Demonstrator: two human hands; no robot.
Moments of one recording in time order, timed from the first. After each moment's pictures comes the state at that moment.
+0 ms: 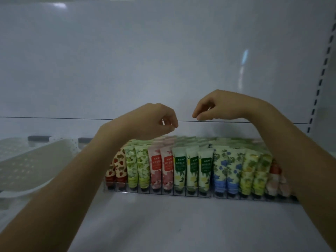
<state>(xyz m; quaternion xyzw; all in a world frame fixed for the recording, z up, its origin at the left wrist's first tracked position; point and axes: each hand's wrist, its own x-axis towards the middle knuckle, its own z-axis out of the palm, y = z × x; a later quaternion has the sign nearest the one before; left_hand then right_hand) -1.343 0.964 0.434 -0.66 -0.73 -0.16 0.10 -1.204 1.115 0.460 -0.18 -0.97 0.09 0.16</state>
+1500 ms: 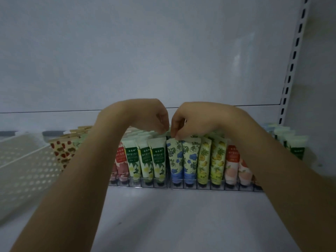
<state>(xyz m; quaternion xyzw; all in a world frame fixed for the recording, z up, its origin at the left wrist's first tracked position) -1.266 1.052 0.434 -0.59 -0.81 -0.05 -0.01 -1.159 1.148 0.420 -0.13 -0.99 0.08 0.06</state>
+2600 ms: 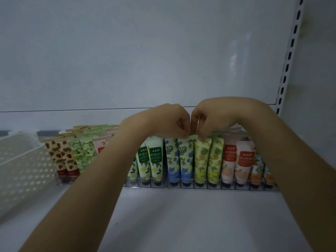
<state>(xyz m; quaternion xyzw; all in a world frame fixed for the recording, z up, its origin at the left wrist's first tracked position) -1.242 1.075 0.416 -0.67 -0.74 -0.09 0.02 -1.132 1.162 0.430 -0.23 -0.97 0.05 0.02</state>
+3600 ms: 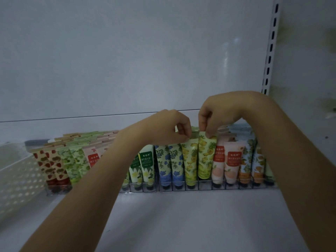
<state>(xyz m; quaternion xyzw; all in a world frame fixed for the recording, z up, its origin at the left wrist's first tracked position) -1.238 1.085 0.406 -0.72 -0.68 -0.15 0.03 -1.105 1.176 0.442 -0.28 -0.96 0.06 0.00</state>
